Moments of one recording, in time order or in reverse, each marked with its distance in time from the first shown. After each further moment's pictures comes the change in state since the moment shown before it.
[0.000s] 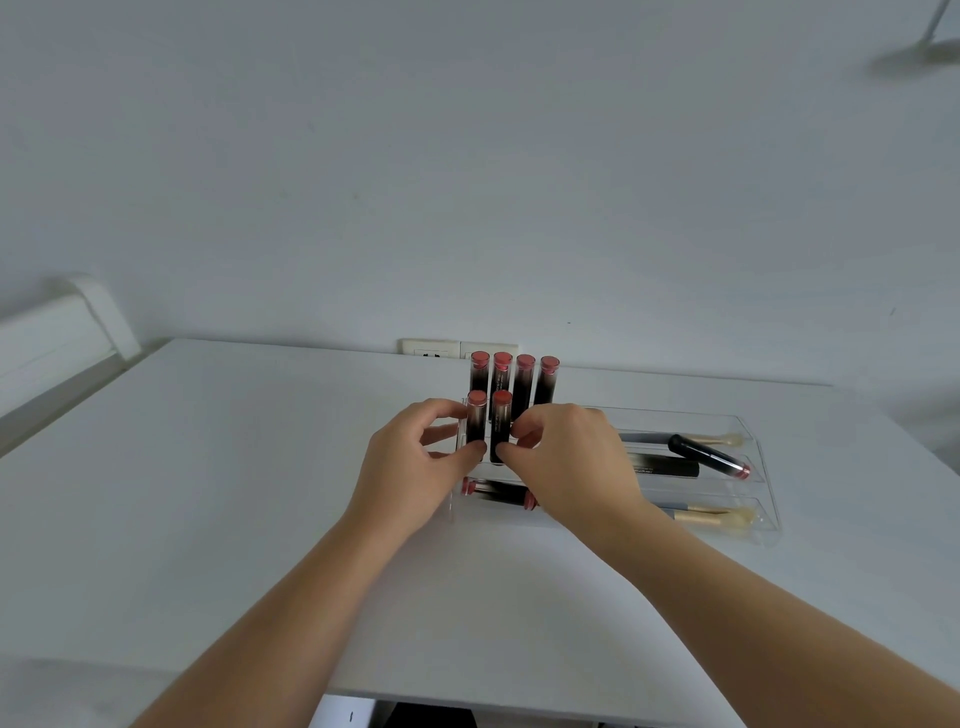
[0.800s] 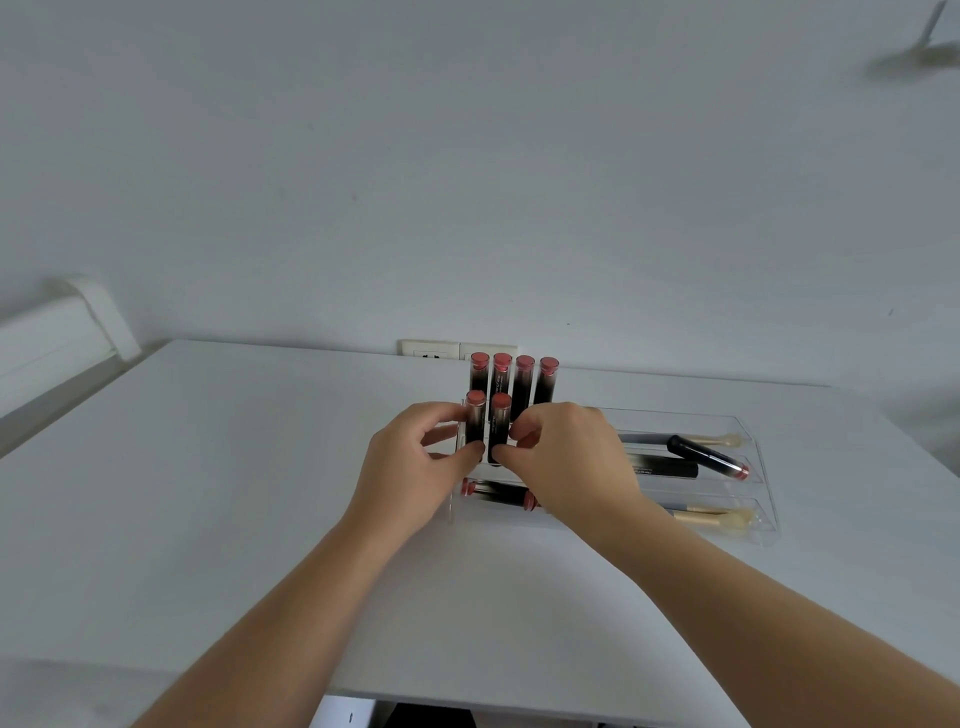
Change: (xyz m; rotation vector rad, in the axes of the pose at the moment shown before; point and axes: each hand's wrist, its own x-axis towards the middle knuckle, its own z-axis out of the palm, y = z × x) left_hand 0.001 -0.002 0.001 -0.016 -0.004 0.026; right_hand 0.002 -0.001 -0.001 -0.003 0.001 -0.016
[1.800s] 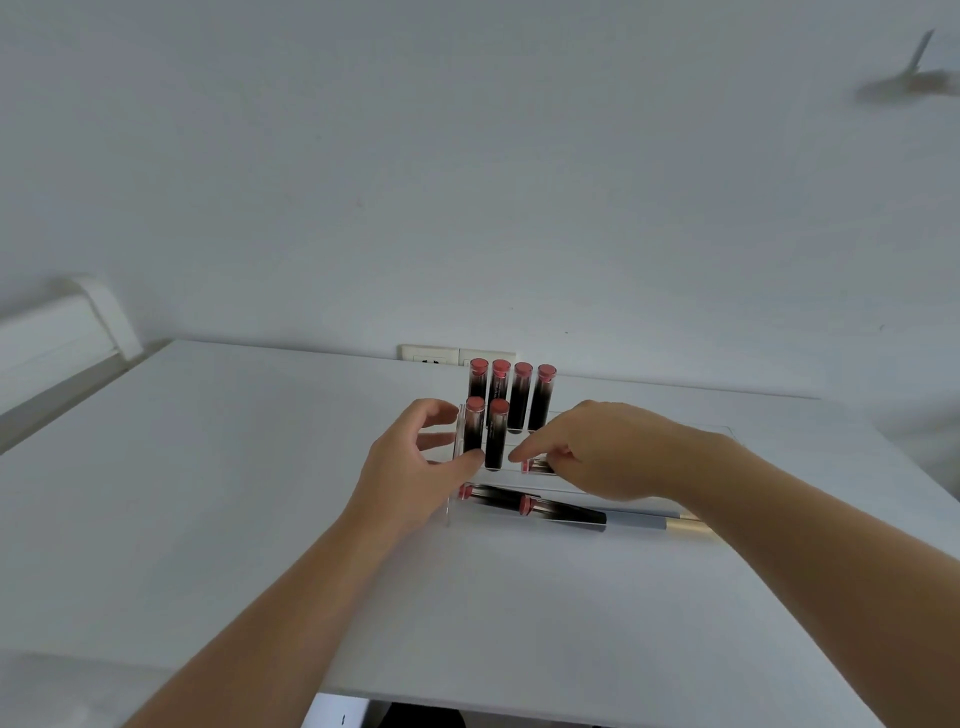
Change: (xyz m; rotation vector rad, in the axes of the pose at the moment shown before) left_hand 0.000 0.002 -0.004 0.026 -0.022 -0.103; right_hand 0.021 0.026 -0.057 -0.380 -0.487 -0.347
